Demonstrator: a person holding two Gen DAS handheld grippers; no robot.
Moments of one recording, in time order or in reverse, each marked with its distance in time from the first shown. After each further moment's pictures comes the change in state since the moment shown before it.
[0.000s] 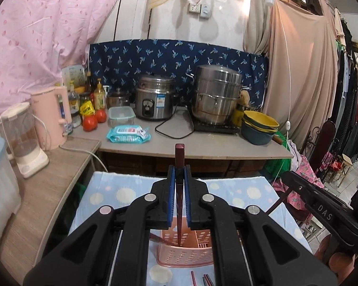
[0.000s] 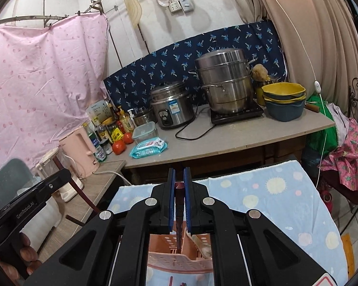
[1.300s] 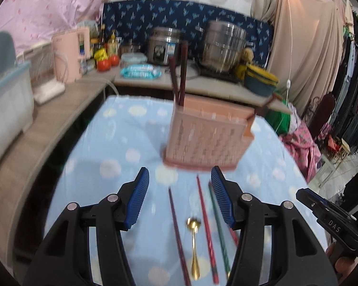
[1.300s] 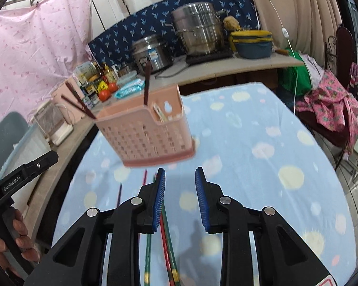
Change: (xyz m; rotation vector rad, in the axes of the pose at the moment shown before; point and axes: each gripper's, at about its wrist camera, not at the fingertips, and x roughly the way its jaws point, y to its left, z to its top) left arm -0.075 0.016 -0.156 -0.061 0.226 0.025; right arm -0.098 -0.044 -0.170 0.060 0.253 -0.084
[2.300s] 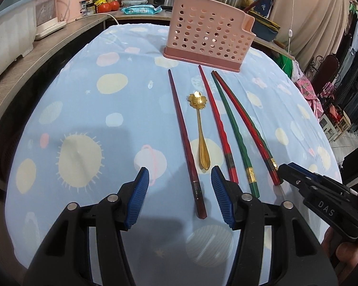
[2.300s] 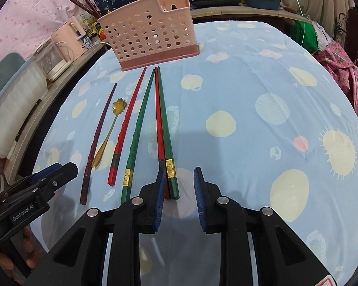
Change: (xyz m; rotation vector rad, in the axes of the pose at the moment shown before) left arm 0.006 -0.003 -0.145 0.003 0.248 0.001; right arm 0.022 0.005 -0.122 -0.075 0.244 -0.018
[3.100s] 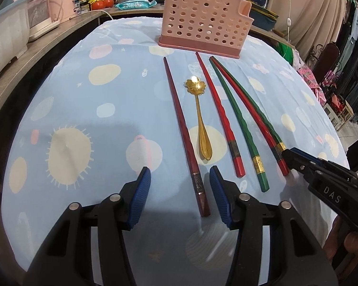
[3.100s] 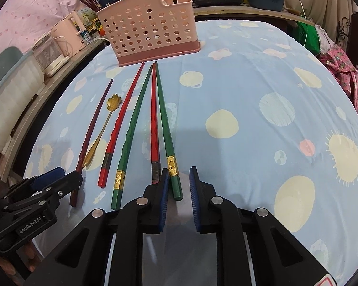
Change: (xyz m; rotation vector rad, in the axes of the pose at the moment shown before) left arm 0.017 -0.005 -0.010 0.048 0.032 0.019; right arm 0.012 0.000 0.002 -0.025 -0.003 -0.015
